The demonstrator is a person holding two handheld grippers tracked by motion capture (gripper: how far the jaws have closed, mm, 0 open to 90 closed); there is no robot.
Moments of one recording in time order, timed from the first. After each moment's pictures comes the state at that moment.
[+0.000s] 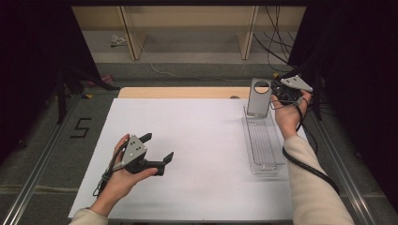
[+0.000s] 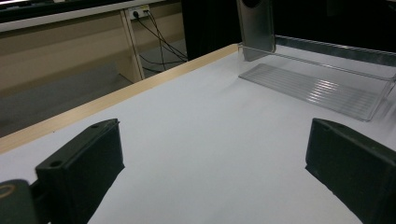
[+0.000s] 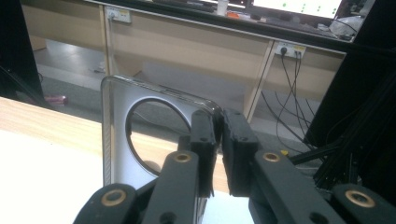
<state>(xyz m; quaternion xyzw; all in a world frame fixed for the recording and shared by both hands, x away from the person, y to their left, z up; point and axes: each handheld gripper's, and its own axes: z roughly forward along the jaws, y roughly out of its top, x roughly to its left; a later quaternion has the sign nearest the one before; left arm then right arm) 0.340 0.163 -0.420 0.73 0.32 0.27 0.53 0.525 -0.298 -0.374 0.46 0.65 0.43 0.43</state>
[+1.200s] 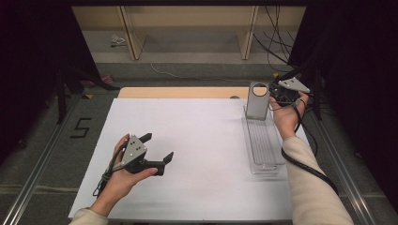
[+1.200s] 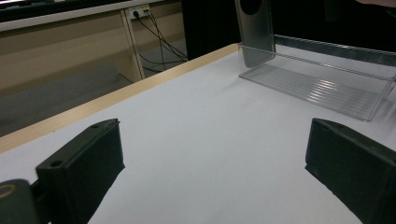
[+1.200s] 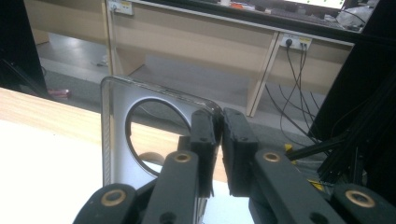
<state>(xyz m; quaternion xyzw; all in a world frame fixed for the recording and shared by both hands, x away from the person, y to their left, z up) 0.340 0.163 -0.421 0.73 0.32 0.27 0.53 0.528 -0.296 -0.383 0.47 0.65 0.42 0.42</state>
